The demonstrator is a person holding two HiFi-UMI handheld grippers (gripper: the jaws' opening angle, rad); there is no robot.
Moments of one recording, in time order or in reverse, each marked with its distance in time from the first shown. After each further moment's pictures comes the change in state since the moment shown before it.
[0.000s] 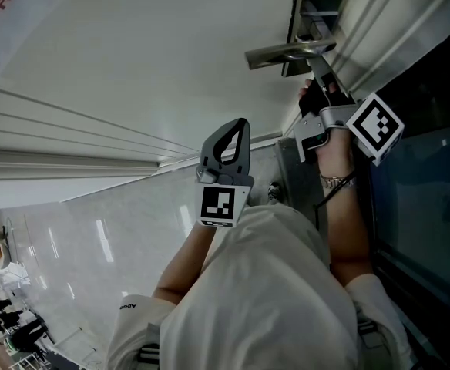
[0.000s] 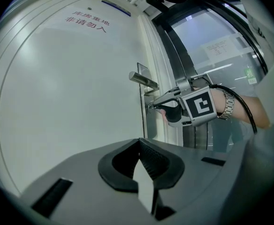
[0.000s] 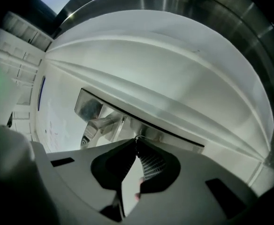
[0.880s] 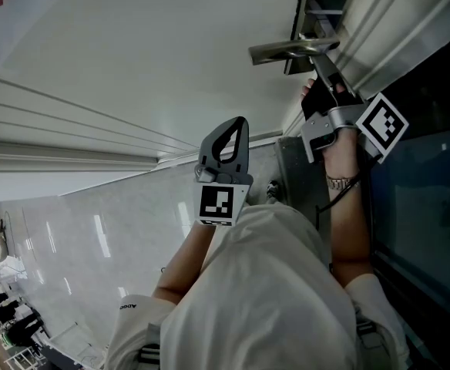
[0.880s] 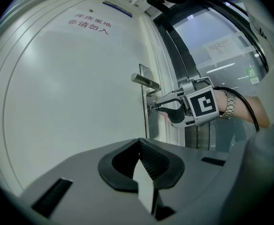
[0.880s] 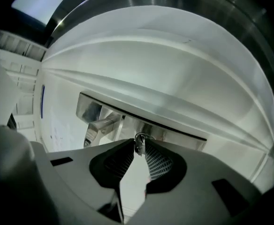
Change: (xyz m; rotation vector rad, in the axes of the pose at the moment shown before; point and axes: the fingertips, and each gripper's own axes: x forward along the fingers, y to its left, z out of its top) left arm -0.007 0.005 -0.001 -0.010 0.002 0.034; right arm 0.001 0.001 -0.003 0.091 0.042 0.075
